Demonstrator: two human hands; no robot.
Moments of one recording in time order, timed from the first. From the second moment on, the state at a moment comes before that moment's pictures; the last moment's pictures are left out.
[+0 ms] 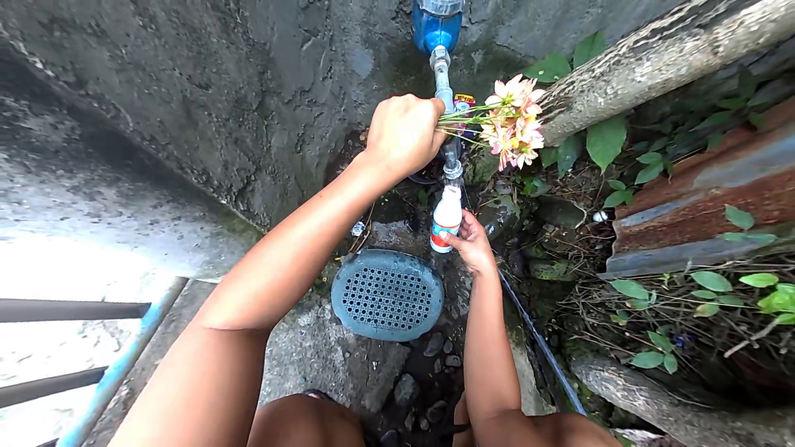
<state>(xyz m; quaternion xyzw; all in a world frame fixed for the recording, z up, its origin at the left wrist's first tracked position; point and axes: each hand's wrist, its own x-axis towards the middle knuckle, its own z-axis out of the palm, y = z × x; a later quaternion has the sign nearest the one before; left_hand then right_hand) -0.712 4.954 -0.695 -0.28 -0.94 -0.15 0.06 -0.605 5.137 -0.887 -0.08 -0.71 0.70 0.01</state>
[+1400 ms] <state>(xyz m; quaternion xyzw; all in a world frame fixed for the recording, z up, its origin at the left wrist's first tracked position) -0.754 4.935 -0.709 -0.53 -0.82 -0.16 0.13 -0.608 5.140 -0.886 -0.07 -0.72 0.69 0.00</state>
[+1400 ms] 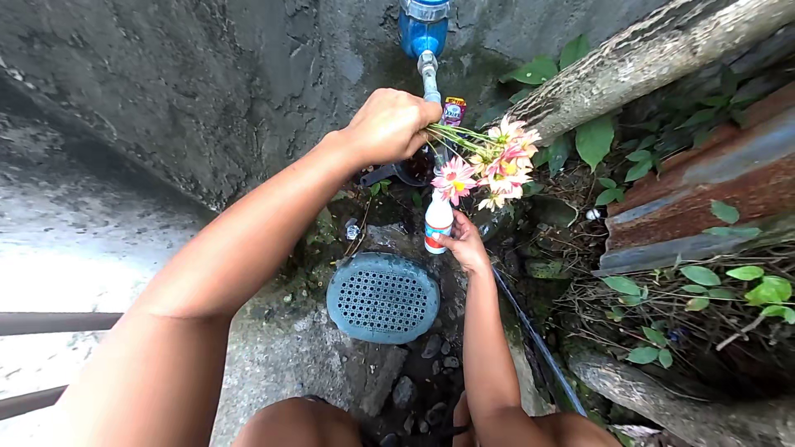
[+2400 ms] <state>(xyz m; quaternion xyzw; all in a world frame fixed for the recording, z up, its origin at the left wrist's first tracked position) -0.714 4.960 -0.678 -0.27 -0.95 -0.14 -0.03 -0.611 5.137 -0.887 -0.07 -0.71 0.70 0.01</state>
